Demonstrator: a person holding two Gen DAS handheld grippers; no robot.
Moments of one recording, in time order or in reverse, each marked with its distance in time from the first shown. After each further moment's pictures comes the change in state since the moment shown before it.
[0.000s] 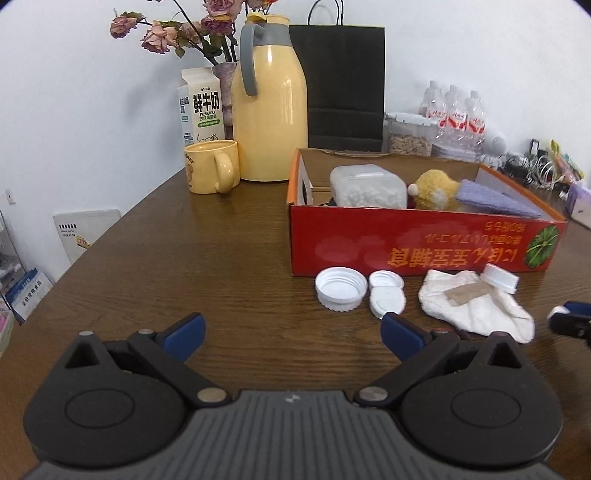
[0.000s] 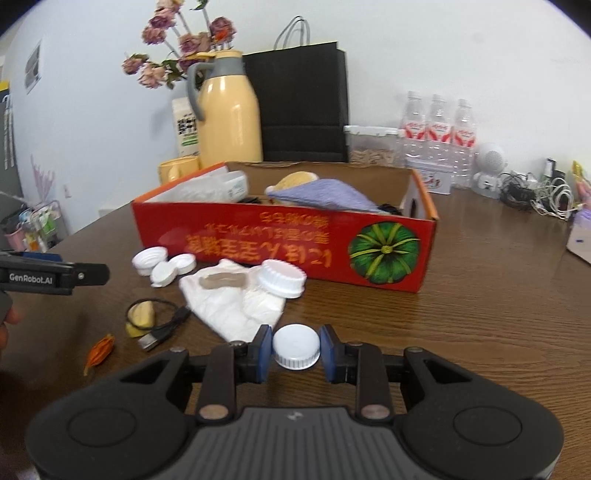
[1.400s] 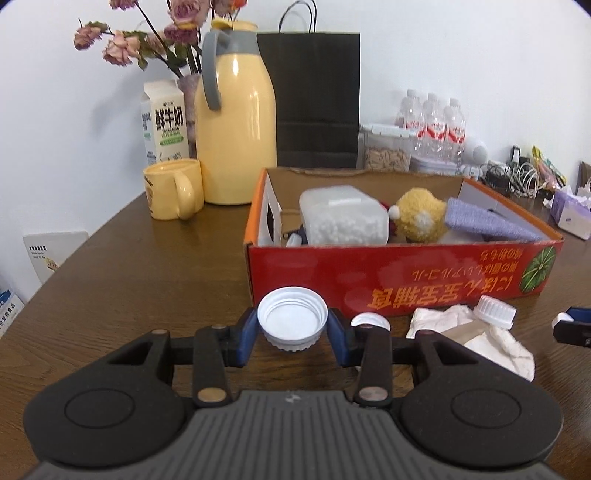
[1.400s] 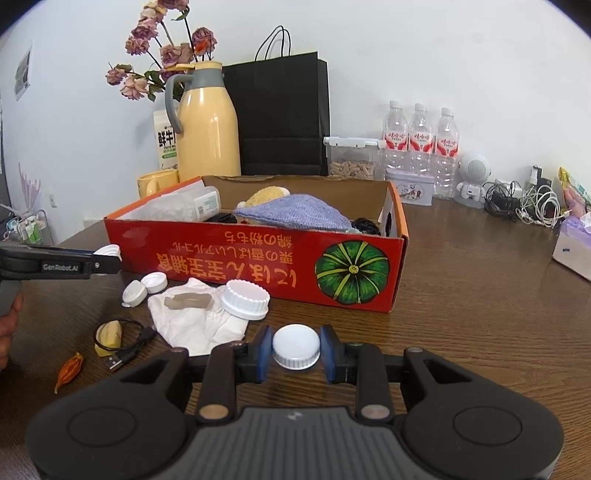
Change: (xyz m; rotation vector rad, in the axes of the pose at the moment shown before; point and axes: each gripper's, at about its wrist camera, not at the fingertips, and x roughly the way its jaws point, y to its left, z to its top) left arm 0.030 -0.013 0.021 0.018 -0.064 -0.096; right arm 0.005 -0.016 0.006 -0.005 -0.044 -0.040
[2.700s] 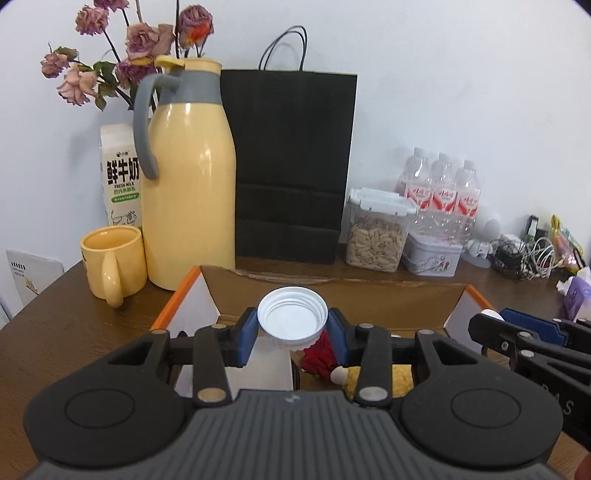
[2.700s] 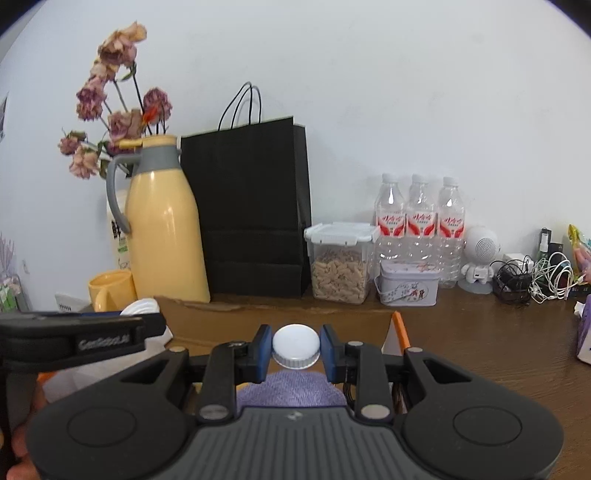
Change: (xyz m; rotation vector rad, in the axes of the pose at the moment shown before) left arm 0.086 -0.066 0.104 -0.099 -0.092 0.019; right arm 0.097 -0.020 0.127 0.047 -0.182 -0.054
